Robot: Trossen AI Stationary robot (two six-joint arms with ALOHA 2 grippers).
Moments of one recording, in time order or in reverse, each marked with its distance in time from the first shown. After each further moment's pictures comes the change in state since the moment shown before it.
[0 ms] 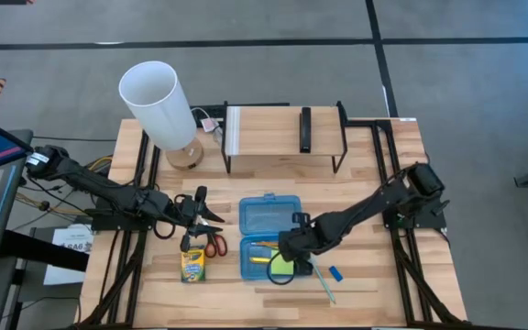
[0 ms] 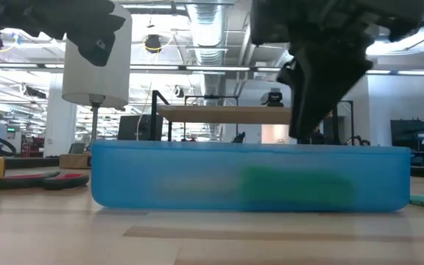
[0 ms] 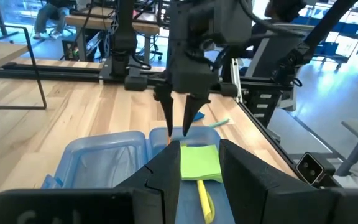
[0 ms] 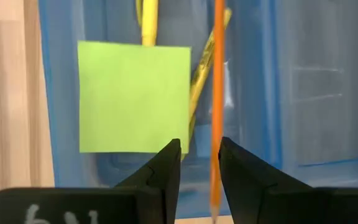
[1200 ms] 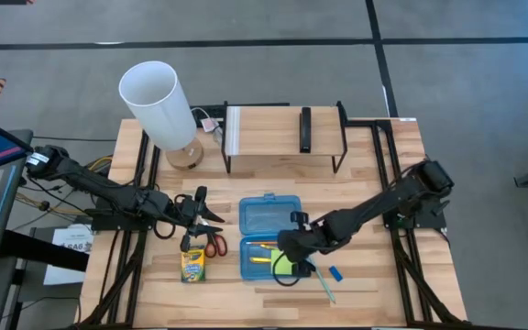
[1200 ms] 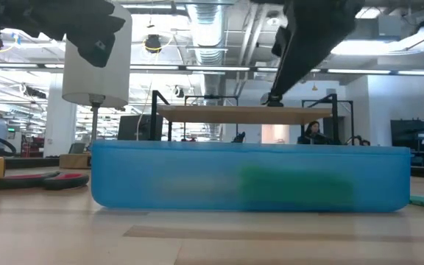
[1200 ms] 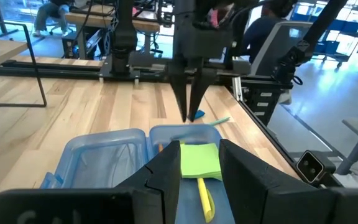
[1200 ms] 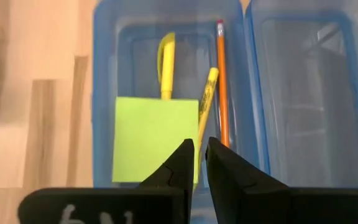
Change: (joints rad) left arm 0.000 0.000 0.000 -0.008 0.000 -0.004; right arm 0.024 -0.086 -0.001 0.091 0.064 -0.002
